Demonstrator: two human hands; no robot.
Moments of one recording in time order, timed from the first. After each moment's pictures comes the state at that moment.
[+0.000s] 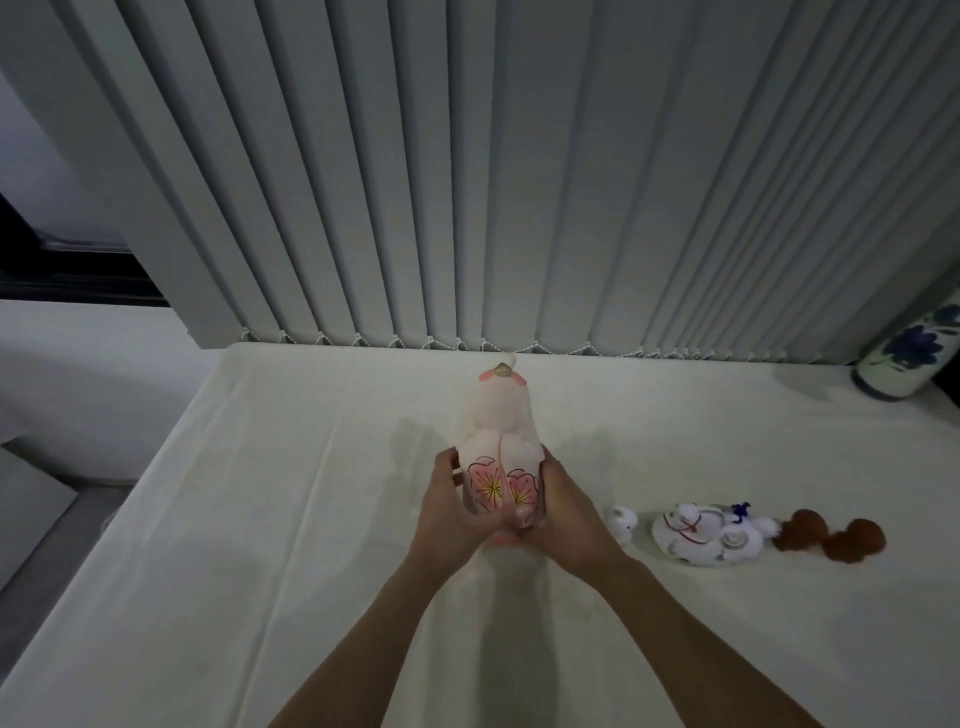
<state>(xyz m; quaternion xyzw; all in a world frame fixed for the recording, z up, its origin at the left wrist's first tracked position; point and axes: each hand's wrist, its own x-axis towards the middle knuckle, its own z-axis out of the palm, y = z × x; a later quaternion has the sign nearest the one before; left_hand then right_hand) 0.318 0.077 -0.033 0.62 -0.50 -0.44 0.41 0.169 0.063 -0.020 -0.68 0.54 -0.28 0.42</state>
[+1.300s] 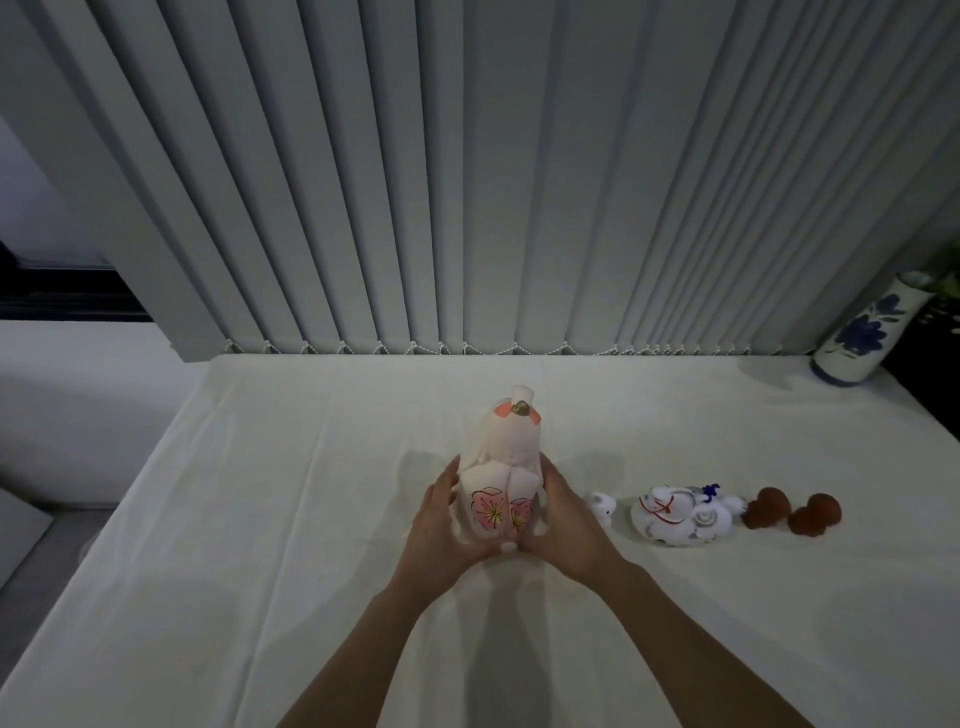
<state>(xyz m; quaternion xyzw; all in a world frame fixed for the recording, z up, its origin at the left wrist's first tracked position) 0.321 0.104 -0.044 0.61 -0.58 -0.42 0.33 0.152 0.089 -0.014 -0.67 0.53 -0.28 0.44</state>
